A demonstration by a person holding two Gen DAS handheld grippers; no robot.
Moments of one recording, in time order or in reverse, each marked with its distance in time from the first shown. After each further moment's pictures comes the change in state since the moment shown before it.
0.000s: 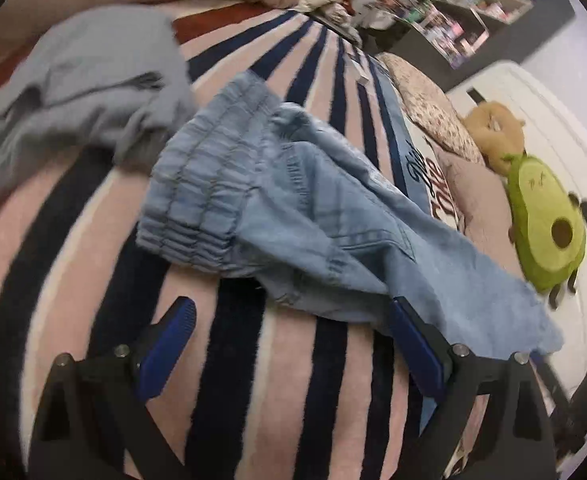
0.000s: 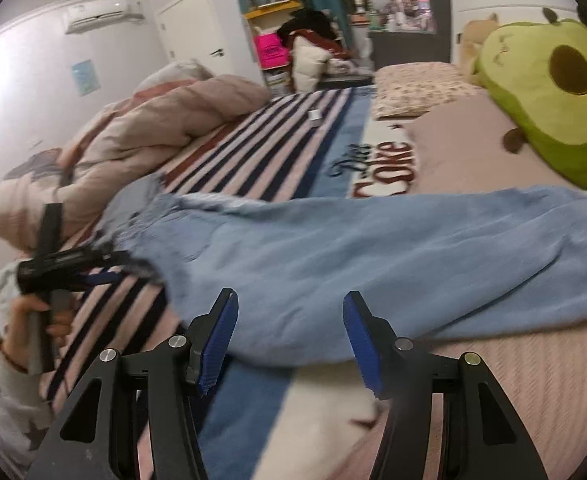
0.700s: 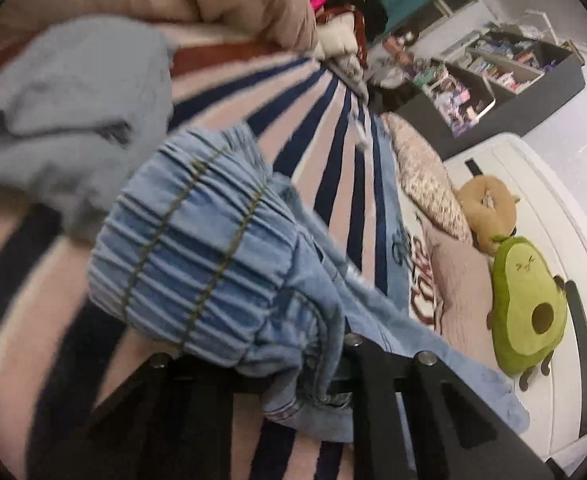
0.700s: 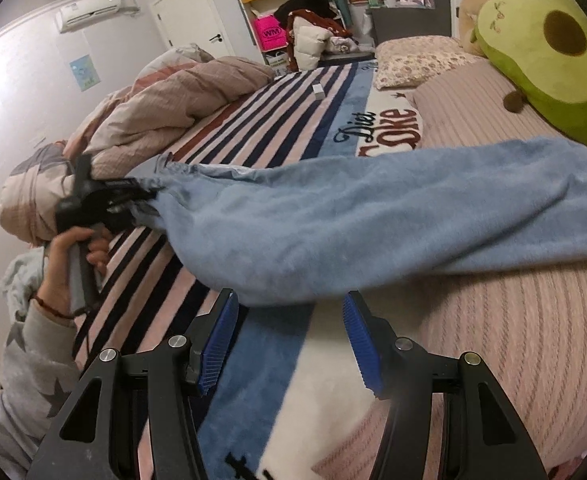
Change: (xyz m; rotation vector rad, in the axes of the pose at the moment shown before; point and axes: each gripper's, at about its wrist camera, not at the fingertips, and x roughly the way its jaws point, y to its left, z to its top) left arm 0.008 -0.019 0.052 -0.134 -0.196 -0.063; right arm -0.007 -0.002 -0.032 0.053 0.068 0.021
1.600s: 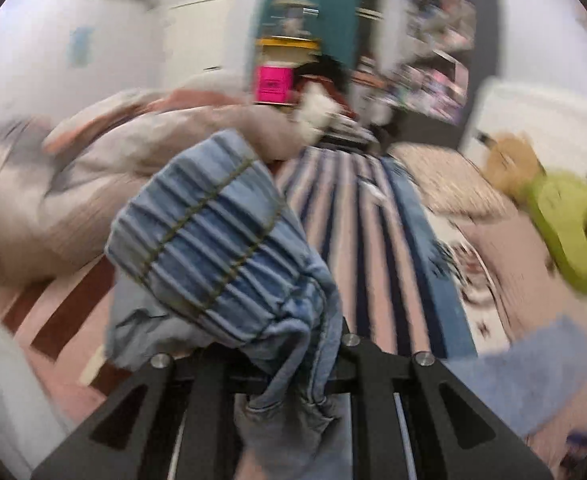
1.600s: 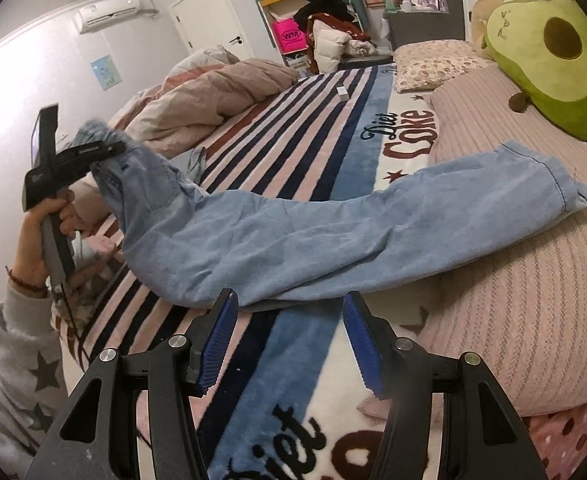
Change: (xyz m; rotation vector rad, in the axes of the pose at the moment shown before) left arm -0.117 -0.086 -0.026 0.559 -0.266 0.312; right arm -0.040 0.030 -0.024 -0.021 -0.007 0.067
